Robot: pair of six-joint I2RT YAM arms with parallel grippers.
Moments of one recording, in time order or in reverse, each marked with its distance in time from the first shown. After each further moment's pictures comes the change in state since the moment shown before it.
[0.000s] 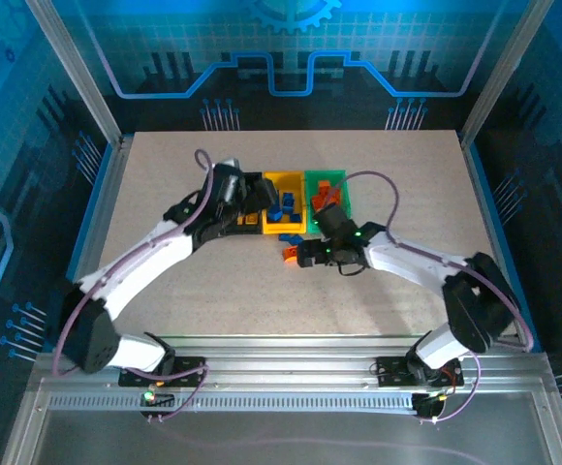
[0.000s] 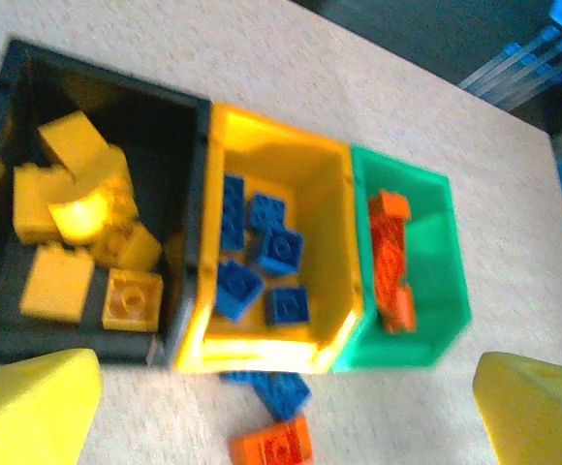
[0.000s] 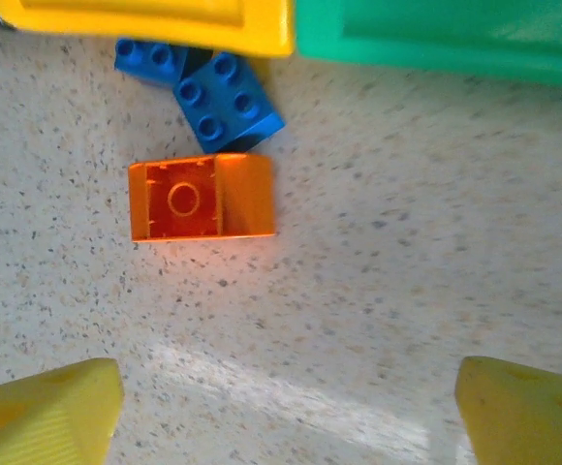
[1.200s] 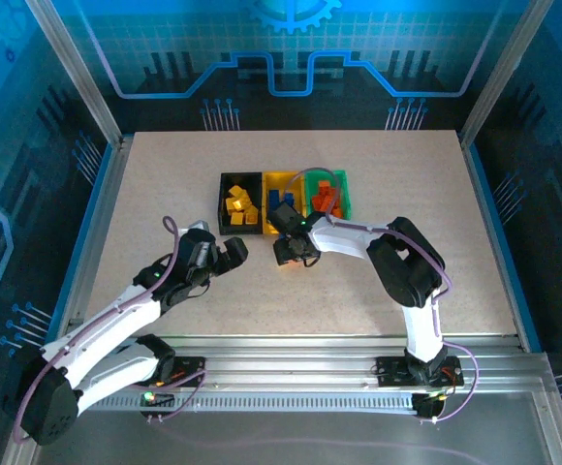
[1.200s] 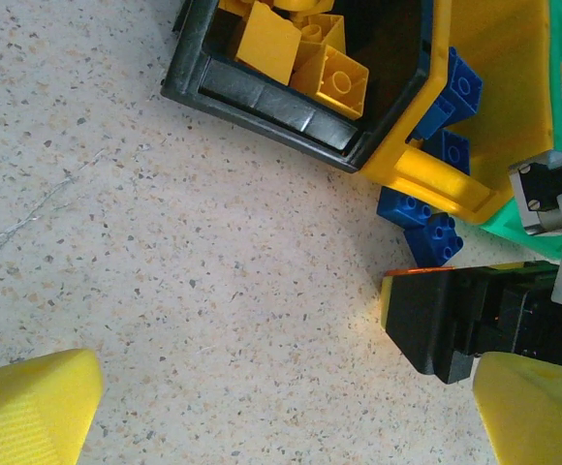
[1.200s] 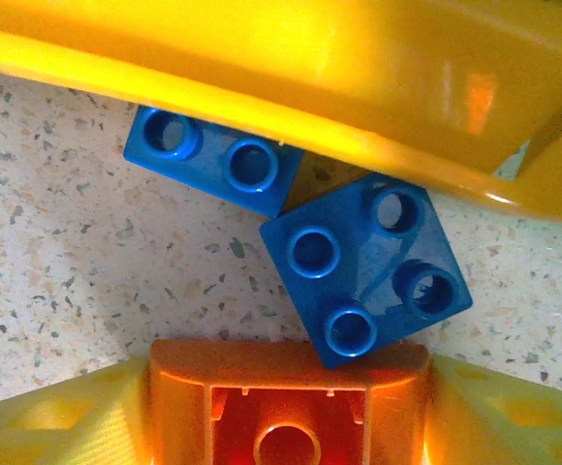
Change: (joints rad) left arm 0.012 -0.391 -0.492 -0.028 0.005 -0.150; right arm 0.085 0.430 0.341 -0.064 0.138 -0.038
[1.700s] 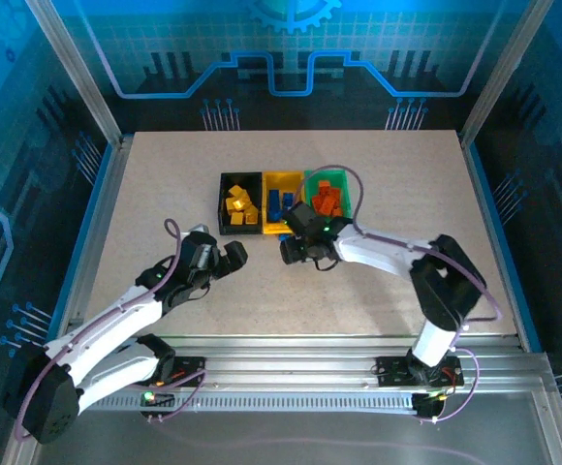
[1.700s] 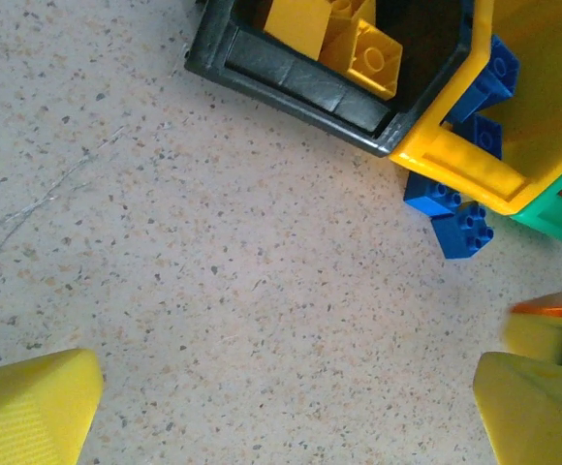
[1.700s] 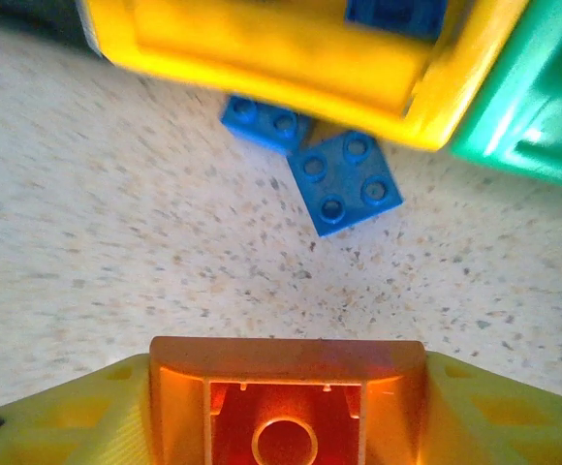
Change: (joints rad) left arm 0.000 0.011 -0.031 0.004 0.000 -0.007; right arm 0.000 -0.306 -0.171 0.053 -0.040 -0.008
